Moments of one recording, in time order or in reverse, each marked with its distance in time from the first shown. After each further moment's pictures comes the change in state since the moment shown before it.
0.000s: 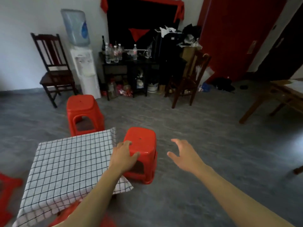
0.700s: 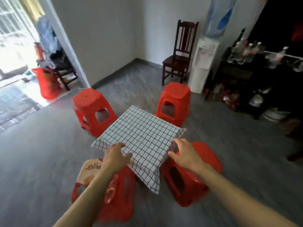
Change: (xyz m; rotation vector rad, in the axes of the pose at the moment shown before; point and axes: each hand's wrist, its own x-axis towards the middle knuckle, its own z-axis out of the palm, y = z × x) left_hand -0.017 -0.027 -0.007 -0.133 0.441 -0.875; right_hand 0.240 -0.071 0.072 -0.093 -0.501 -0.795
